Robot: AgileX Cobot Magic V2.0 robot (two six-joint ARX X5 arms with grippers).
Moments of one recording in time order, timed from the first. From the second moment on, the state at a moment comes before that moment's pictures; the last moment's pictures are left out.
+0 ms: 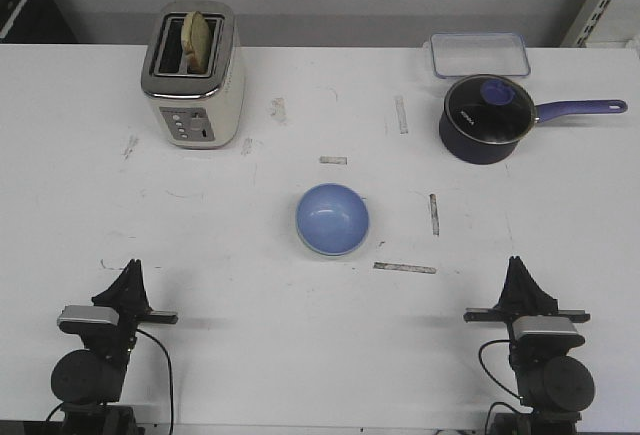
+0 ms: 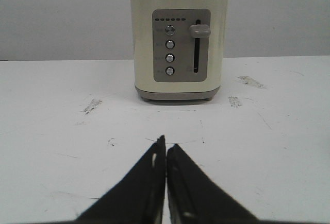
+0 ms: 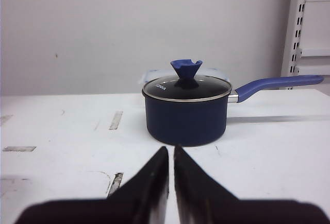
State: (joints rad) left arm -0.05 0.01 0.03 0.12 -0.02 0.01; right arm -0.01 0.08 0.08 0.07 -0.03 0.05
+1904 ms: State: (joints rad) left arm -0.05 0.01 0.03 0.12 -0.02 0.01; right arm -0.01 0.00 0.02 0.06 -0.03 0.05
